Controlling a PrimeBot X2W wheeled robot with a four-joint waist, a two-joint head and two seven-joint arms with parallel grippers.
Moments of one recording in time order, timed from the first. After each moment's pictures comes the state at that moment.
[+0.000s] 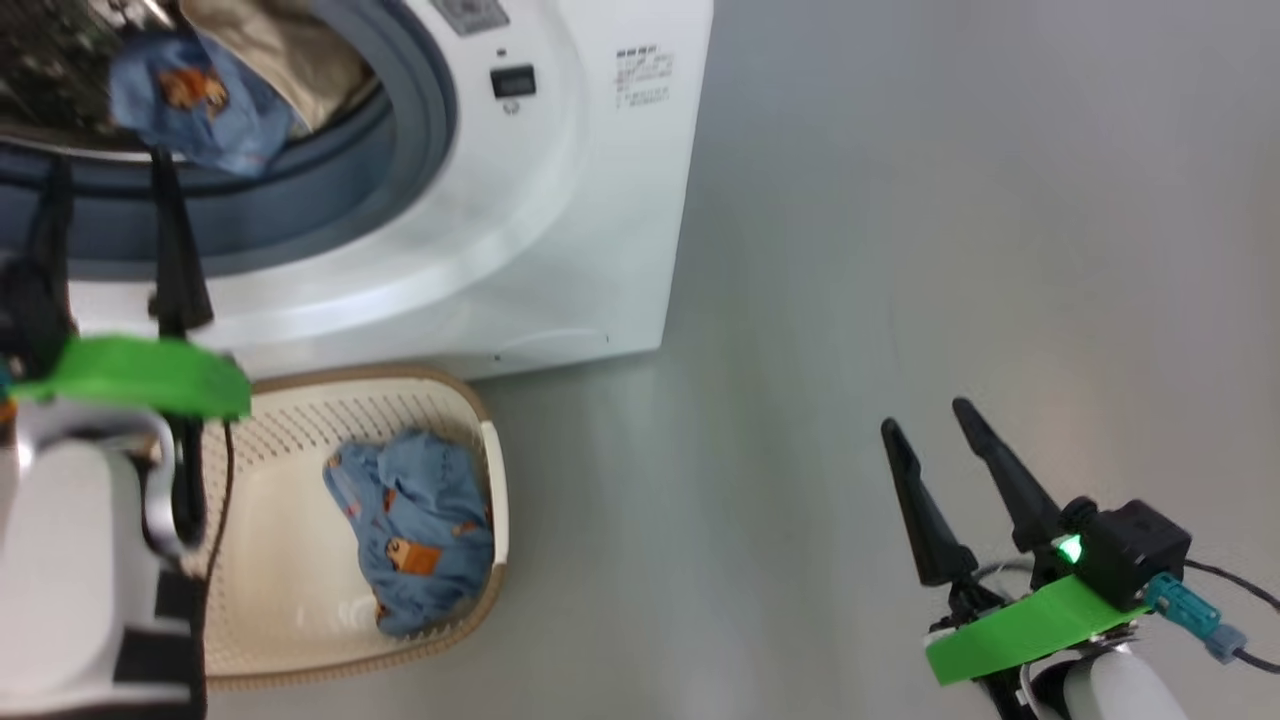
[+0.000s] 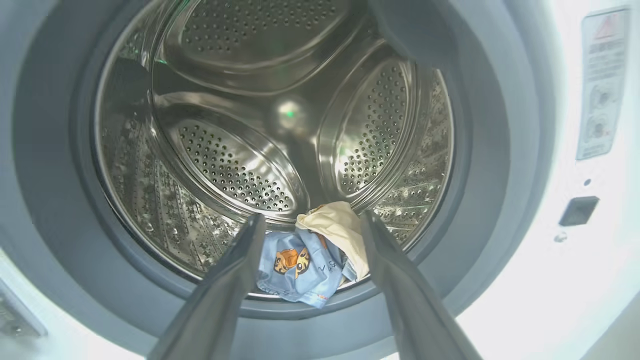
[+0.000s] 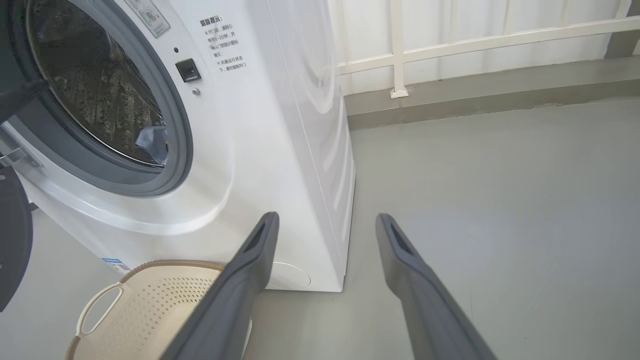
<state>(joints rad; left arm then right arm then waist) -0.64 0.14 0.04 0.41 -0.17 -0.01 -0.26 -0.14 -0.12 0.15 0.08 0.31 0.13 -0.26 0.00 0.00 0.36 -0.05</state>
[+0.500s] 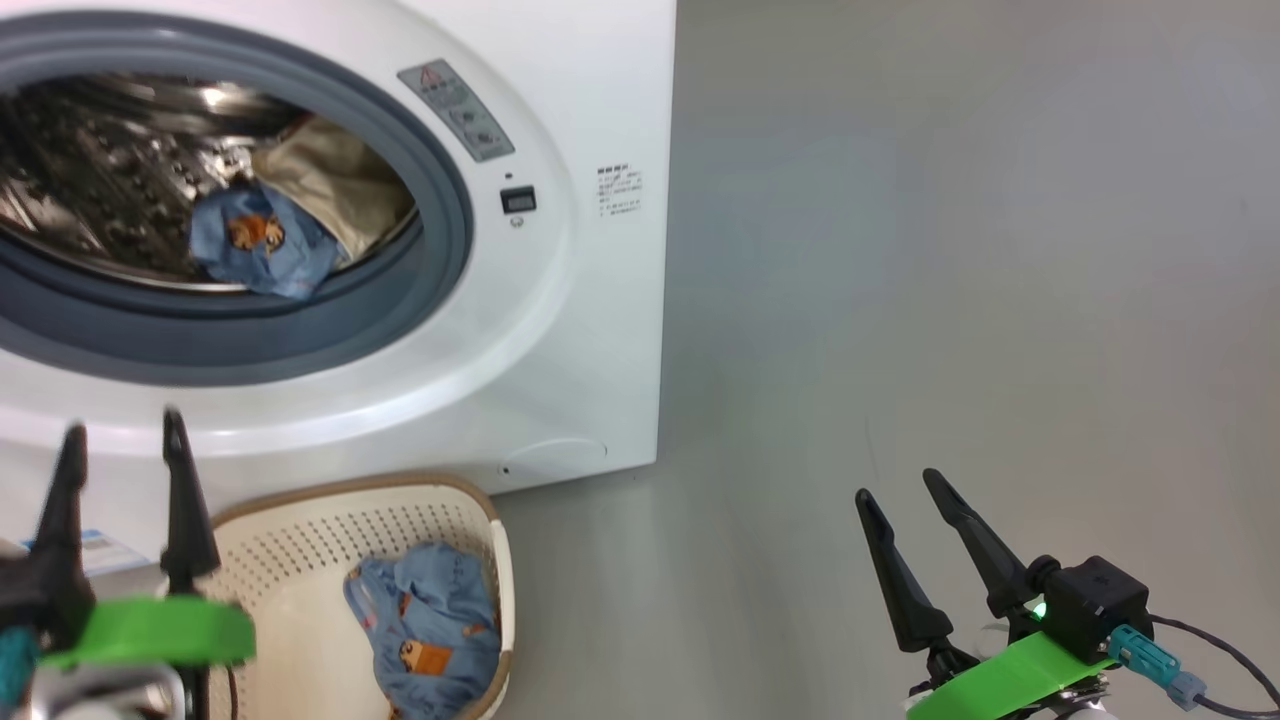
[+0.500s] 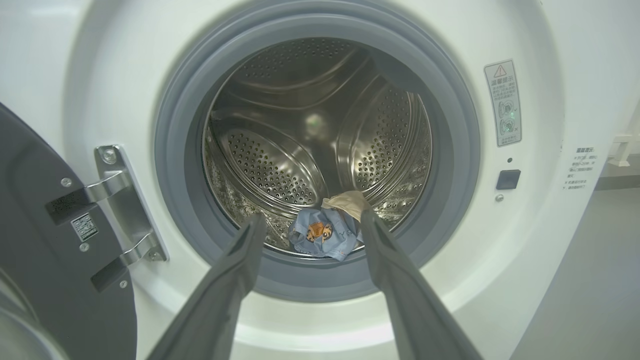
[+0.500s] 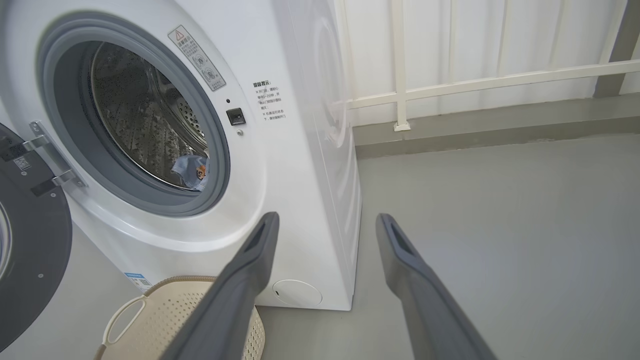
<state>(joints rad) -0.18 0.14 0.10 0.13 -0.17 0.05 -0.26 -0.06 -0.10 0.18 0.11 0.30 0.13 -0.26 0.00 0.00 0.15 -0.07</state>
